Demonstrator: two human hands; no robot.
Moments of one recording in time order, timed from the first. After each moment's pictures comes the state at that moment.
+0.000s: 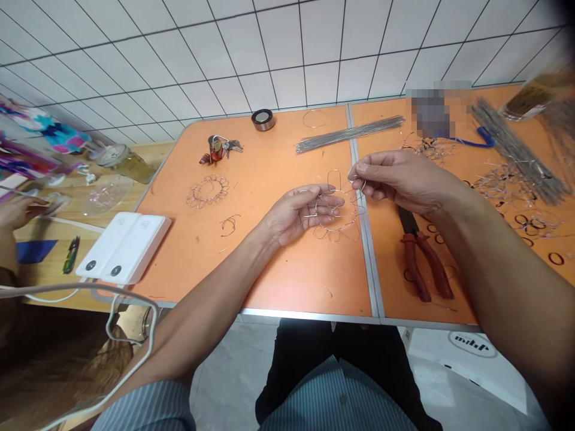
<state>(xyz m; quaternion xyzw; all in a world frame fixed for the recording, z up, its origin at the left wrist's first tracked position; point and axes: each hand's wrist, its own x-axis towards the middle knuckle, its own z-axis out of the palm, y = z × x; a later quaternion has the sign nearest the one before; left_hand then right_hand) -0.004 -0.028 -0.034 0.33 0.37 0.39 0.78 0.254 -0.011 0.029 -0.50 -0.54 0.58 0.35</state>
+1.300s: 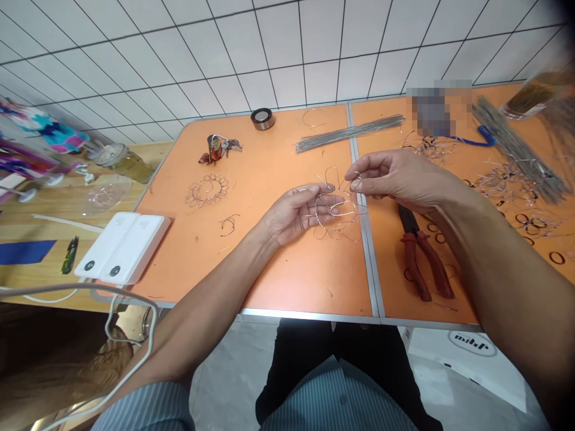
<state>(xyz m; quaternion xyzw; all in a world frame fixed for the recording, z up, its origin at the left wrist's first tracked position) -0.006 -0.024 -0.039 0.33 0.35 0.39 0.79 0.257 -0.009 0.023 -0.50 -0.60 0.53 0.34</state>
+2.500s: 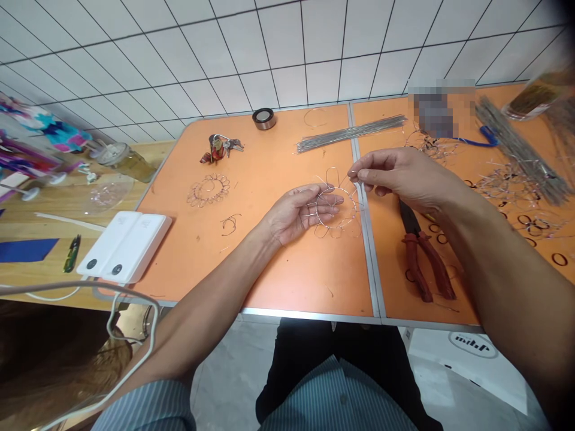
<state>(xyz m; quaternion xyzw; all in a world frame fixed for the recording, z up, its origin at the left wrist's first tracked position) -0.004 -0.026 -0.036 0.31 0.38 0.39 0.78 0.258 -0.012 0.028 -0.52 -0.63 0.47 0.33</state>
